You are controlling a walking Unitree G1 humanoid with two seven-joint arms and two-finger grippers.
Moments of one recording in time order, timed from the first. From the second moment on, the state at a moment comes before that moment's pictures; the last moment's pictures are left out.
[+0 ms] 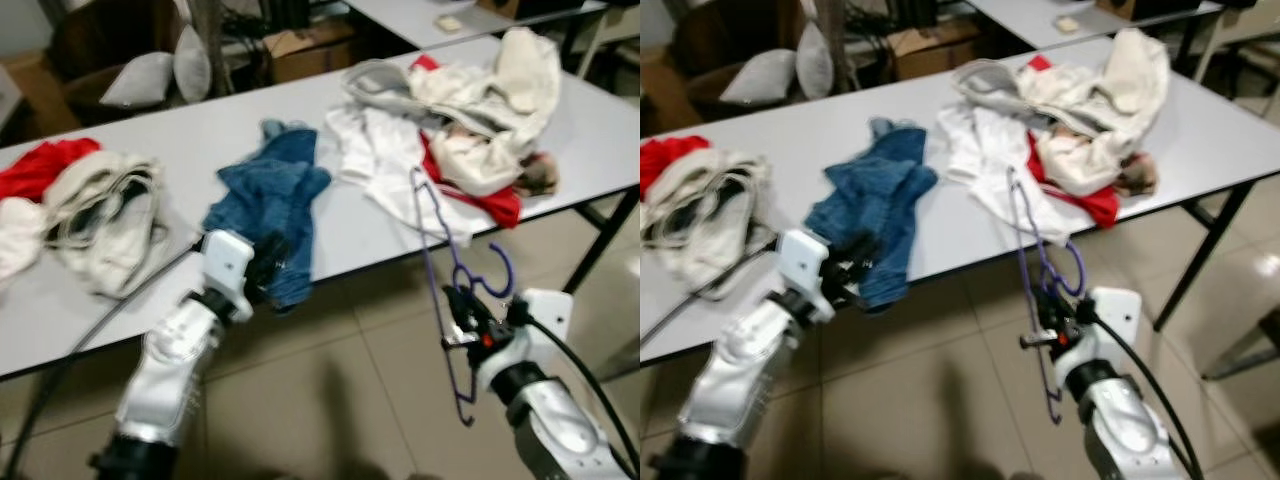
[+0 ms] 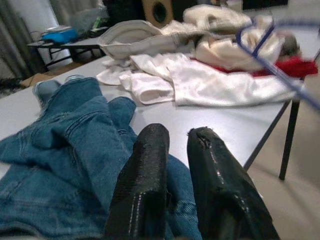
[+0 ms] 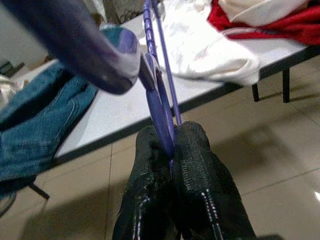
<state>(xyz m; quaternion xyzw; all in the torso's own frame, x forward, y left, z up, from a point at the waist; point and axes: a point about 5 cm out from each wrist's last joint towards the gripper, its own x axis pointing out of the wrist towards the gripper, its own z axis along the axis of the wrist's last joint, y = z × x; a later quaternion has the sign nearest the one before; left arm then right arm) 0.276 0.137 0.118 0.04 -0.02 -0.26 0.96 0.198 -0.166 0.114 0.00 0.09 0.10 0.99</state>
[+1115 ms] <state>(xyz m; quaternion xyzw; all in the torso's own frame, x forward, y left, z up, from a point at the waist) 0.271 0.160 0.096 0.29 0.03 -0.26 0.92 0.198 -0.189 0.116 -0.03 0.10 0.13 0.99</state>
